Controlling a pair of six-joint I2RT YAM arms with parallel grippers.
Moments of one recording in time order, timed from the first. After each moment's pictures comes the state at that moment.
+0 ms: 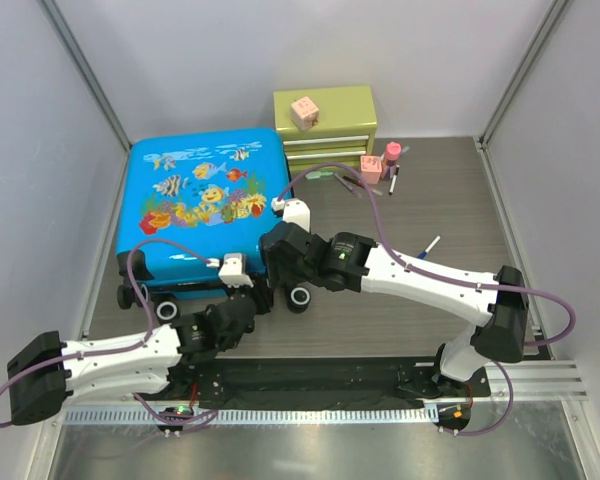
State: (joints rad) left arm -1.14 0.87 0.33 0.13 -0.77 -0.73; right arm 1.18 1.58 1.49 -0.75 0.38 0.73
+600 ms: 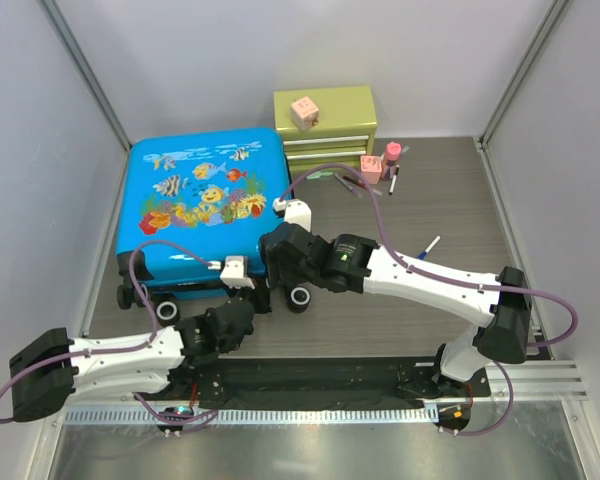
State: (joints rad) left arm -1.14 0.91 0.28 0.31 -0.82 -0.63; right arm 1.17 1.56 1.46 -0.71 0.36 0.74
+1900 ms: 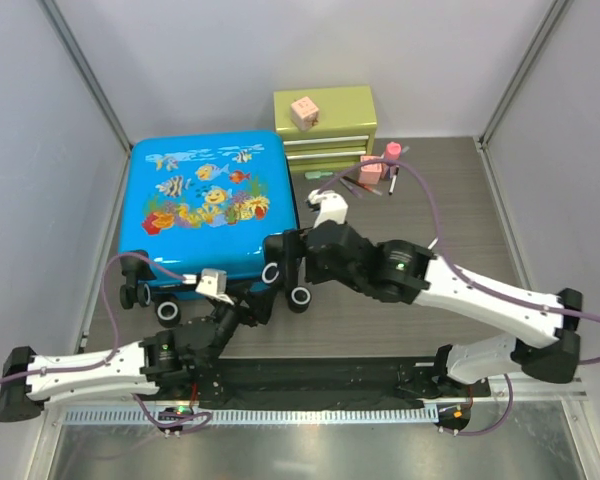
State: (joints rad) left arm -1.33 0.53 0.22 0.24 -0.87 -0.51; right arm 1.17 1.35 1.38 -0.70 0.40 0.72
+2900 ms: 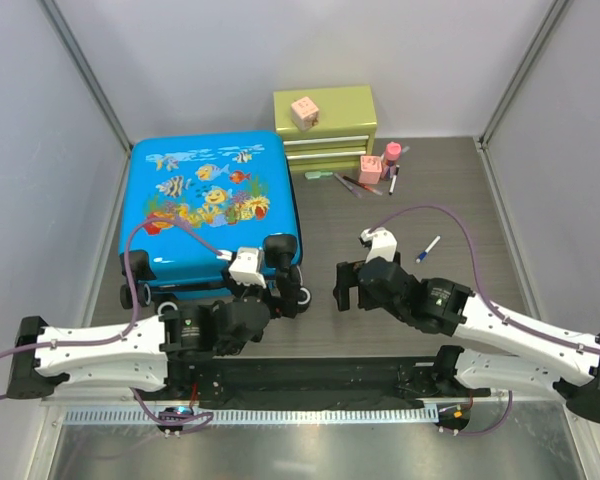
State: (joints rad) left arm -1.39 0.91 0.72 -0.33 -0.91 -0.76; right arm 1.06 0.95 0.84 -0.66 0.43 0.67
